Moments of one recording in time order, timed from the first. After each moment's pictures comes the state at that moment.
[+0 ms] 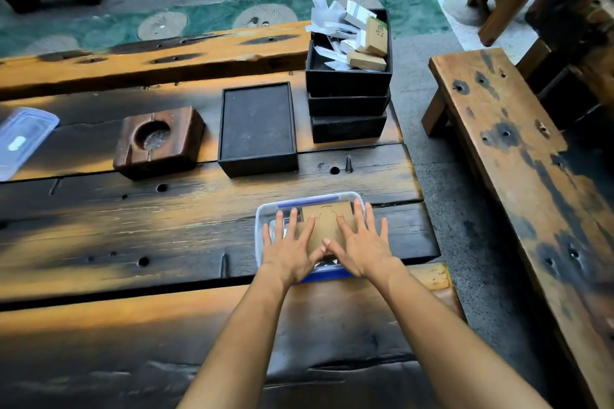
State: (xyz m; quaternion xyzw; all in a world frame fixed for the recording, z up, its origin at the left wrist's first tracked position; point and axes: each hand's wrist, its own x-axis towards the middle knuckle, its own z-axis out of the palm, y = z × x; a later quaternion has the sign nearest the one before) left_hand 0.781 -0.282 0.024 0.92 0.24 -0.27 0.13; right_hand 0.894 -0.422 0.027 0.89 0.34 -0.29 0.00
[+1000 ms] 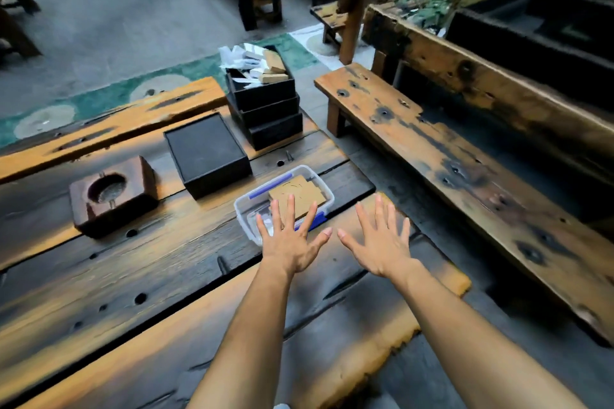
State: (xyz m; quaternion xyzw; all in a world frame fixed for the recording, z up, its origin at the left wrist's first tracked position) left_hand 0.672 -0.330 0.096 0.98 0.07 -0.18 0.10; right_hand 0.697 -0.533 0.102 0.98 0.06 -0.19 -0.10
